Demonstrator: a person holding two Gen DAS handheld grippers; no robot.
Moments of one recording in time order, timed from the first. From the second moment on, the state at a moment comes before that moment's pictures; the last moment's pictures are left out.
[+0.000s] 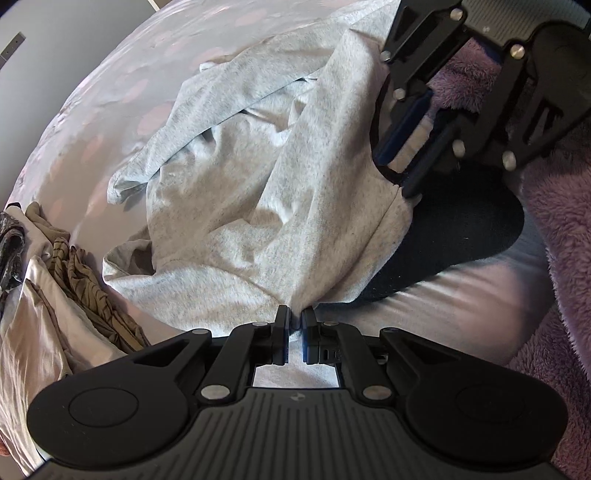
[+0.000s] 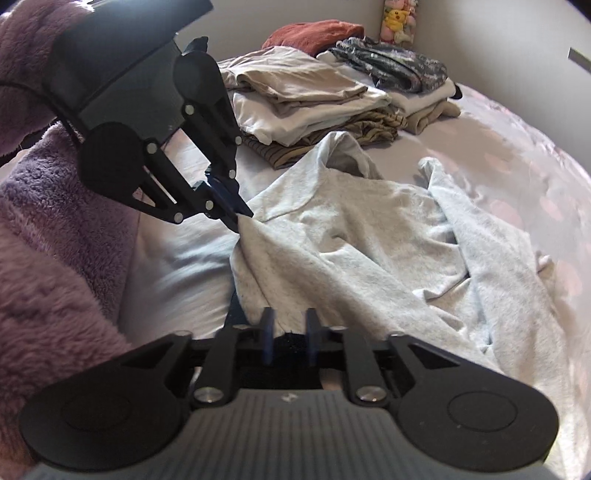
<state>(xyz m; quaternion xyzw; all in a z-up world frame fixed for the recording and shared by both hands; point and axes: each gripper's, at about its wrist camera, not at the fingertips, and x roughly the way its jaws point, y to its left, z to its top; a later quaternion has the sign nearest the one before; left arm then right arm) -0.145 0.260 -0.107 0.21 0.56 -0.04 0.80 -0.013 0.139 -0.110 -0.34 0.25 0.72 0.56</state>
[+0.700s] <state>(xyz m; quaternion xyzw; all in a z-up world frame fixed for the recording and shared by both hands) -0.144 0.279 -0.053 0.14 0.50 -0.01 0.86 -0.016 0.122 -0.072 -0.35 0.11 0.68 0.64</state>
